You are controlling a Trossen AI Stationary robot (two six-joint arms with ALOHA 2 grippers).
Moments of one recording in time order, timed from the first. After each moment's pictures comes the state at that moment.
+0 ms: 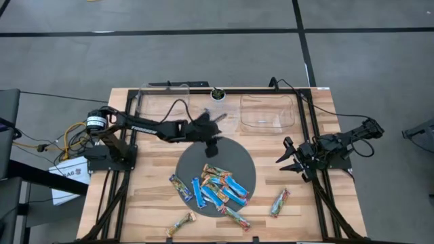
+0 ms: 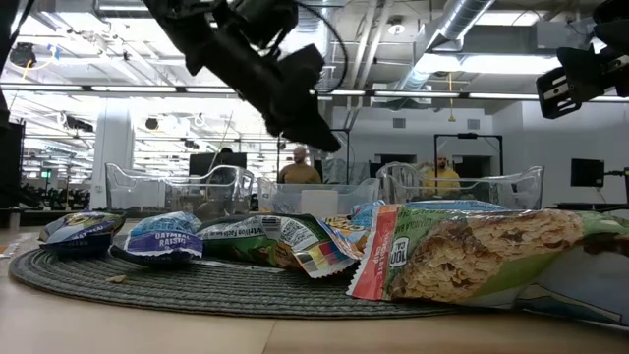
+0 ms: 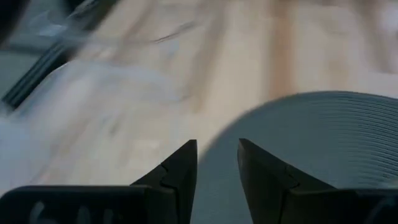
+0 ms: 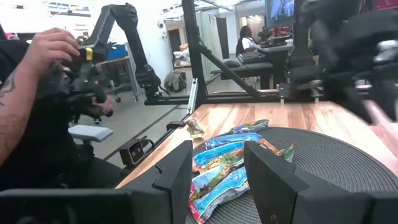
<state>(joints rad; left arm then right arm) 0.08 1.68 0.96 0.15 -0.14 0.01 0.39 0.01 0.01 -0.01 0.00 0.11</state>
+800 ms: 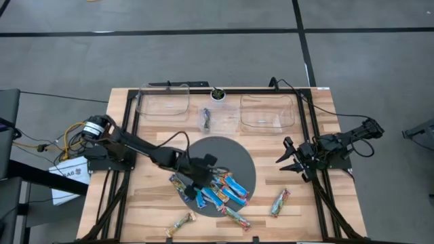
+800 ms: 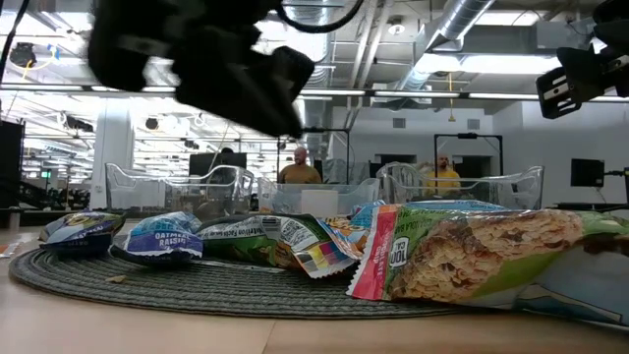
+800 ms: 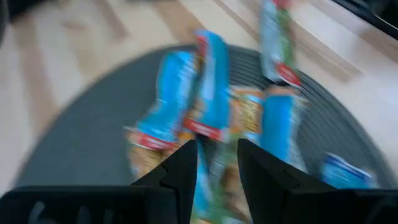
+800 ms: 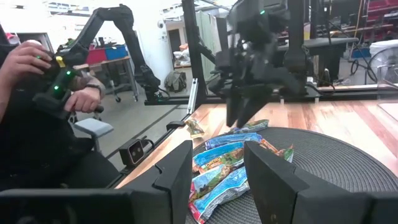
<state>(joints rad) -0.29 1.68 0.96 -0.02 0.07 0.32 0.39 0.01 0.01 -0.01 0.00 0.11</state>
